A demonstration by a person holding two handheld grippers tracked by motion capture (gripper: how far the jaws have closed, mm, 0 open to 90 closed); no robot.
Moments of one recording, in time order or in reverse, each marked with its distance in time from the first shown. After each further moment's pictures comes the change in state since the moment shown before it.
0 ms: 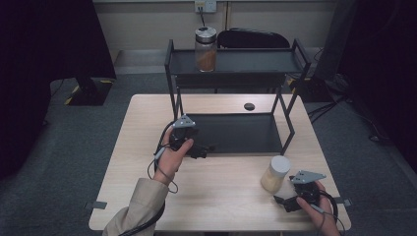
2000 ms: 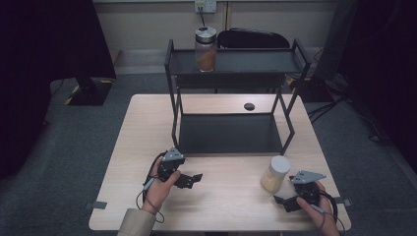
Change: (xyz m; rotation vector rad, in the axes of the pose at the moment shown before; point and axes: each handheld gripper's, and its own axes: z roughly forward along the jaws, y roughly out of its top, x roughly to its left) left arm -0.002 -0.086 -0.012 0.121 0.053 -0.023; right arm 0.000 0.000 0.000 -0.001 0.000 0.001
